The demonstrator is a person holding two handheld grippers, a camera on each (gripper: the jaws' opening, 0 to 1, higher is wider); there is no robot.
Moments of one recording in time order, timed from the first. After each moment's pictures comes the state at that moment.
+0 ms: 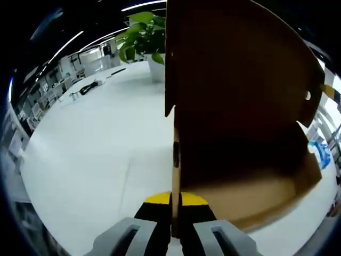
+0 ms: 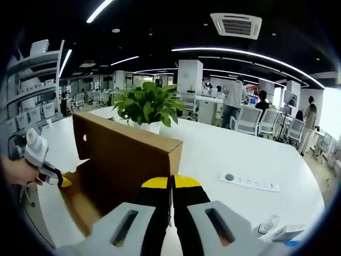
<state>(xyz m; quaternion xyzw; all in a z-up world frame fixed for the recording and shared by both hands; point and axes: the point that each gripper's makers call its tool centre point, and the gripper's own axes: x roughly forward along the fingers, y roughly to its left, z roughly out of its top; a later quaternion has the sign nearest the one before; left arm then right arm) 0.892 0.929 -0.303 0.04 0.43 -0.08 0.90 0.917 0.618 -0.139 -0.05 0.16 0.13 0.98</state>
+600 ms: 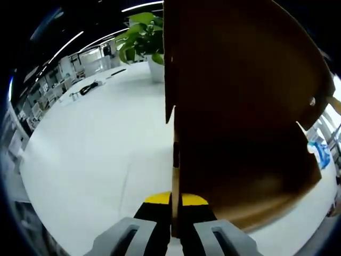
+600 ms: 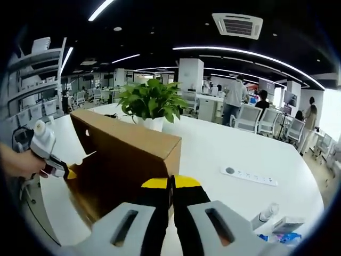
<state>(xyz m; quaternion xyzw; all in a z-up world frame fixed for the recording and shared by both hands) 0.894 0.930 -0.303 0.04 0.42 -0.08 0.90 0.890 0.623 -0.147 -0.06 0.17 0.13 0.98</state>
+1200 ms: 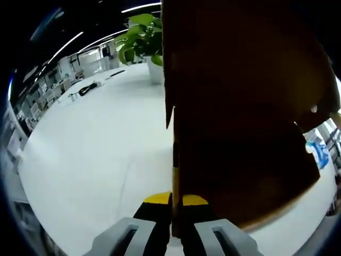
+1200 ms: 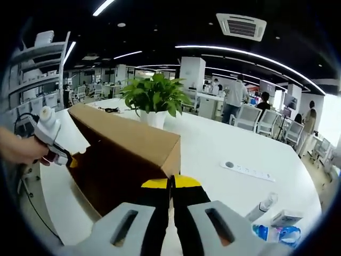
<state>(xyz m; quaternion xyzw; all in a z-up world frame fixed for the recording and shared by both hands) 0.893 0.928 -0.303 0.03 0.42 -0.09 0.90 0.862 0.627 -0.164 -0.07 0.17 0.12 0.97</state>
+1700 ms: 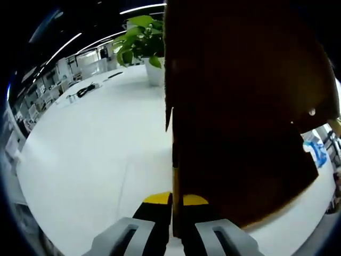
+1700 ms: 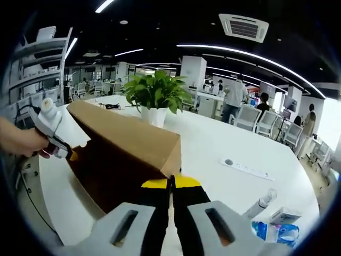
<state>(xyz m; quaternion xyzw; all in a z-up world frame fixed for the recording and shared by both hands) 0.894 0.928 -0.303 0.03 0.41 -0.10 0.91 0.853 0.628 -0.174 -0.09 0.18 0.12 0.97</state>
